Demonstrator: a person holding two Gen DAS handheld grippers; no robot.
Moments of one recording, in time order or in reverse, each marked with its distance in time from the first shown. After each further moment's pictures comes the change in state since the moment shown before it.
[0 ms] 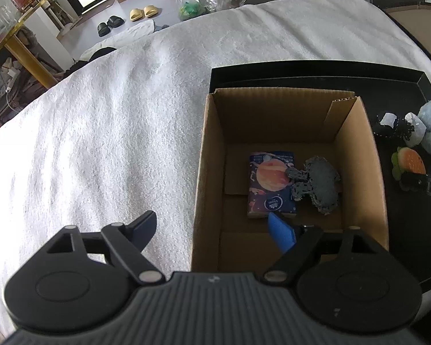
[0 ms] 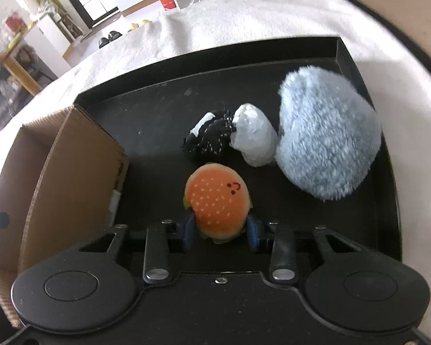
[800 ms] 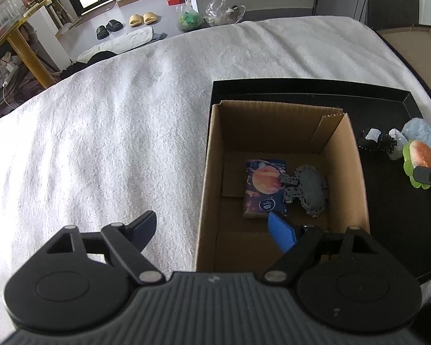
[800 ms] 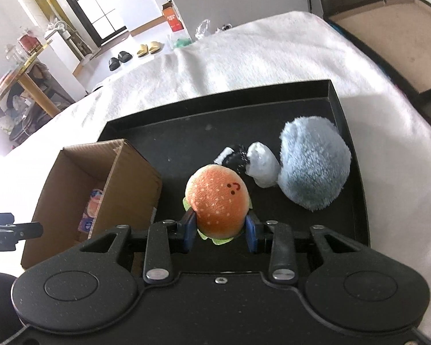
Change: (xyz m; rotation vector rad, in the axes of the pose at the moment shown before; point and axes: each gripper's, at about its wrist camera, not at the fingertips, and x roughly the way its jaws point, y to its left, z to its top) left arm -0.023 0.017 -0.009 -0.048 -0.051 -0.065; right arm -0.070 0.019 0.004 -0.020 -0.092 0.000
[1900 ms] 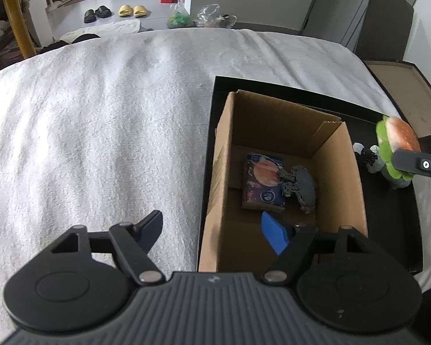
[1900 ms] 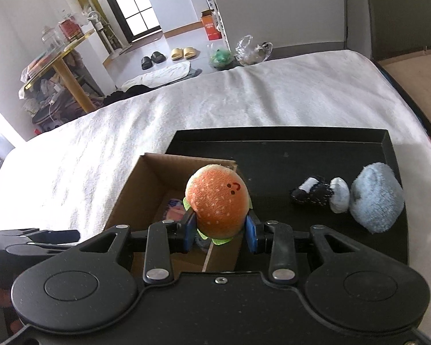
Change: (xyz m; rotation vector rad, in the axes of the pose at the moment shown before) left arm 0.010 0.057 -0.030 -0.122 -0.042 -0.209; right arm -0.025 0.118 0.016 -0.125 -0.038 0.036
